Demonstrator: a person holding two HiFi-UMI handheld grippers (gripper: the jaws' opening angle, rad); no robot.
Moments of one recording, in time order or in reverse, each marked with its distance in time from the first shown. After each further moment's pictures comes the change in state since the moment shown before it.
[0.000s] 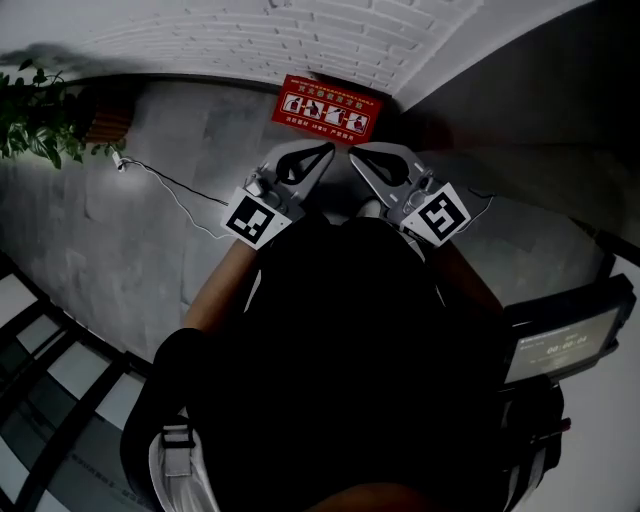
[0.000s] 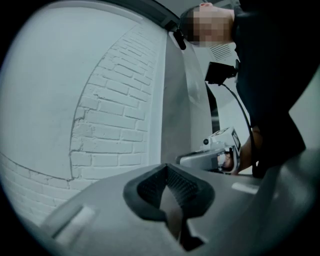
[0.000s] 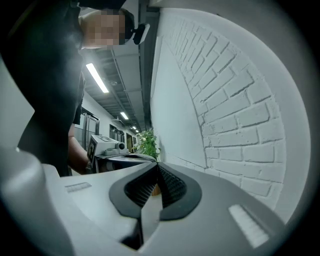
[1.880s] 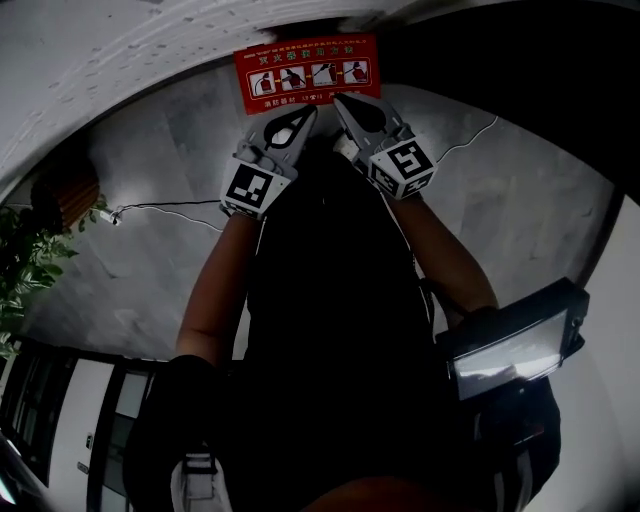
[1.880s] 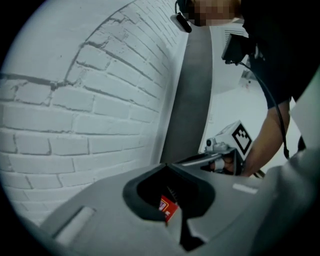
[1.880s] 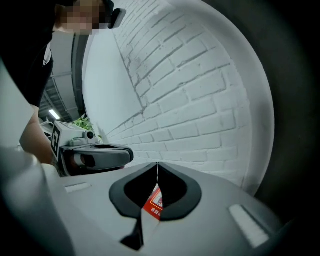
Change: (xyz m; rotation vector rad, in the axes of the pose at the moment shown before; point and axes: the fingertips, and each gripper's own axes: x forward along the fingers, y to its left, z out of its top) left arm 0.051 0.143 -0.261 -0.106 0.265 -0.275; right arm 0.085 -0.154 -0.288 0.383 0.106 -0.665
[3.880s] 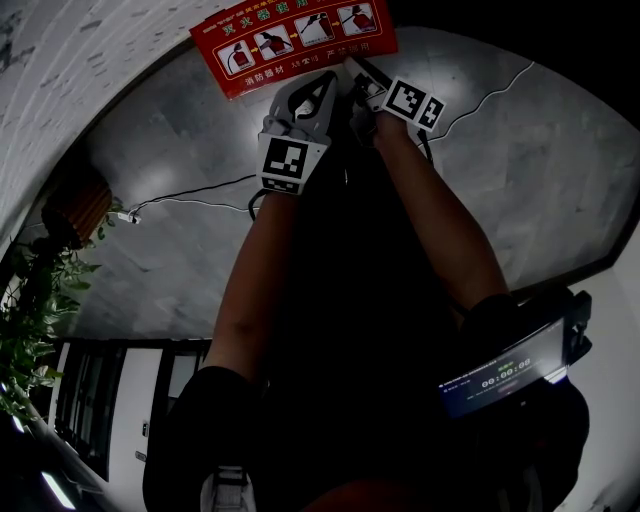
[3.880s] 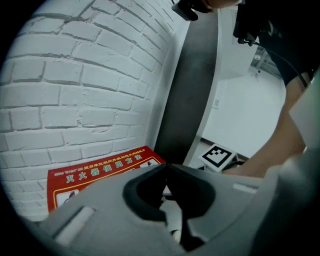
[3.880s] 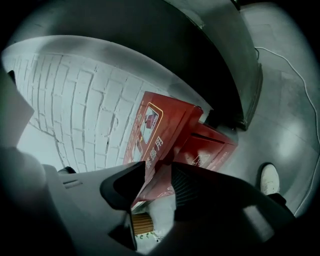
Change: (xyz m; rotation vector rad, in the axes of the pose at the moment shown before) left arm 0.070 -0.010 -0.184 -0.051 0.195 0.036; right arm 0.032 -0.126 -0.268 1.021 0.001 -0.272
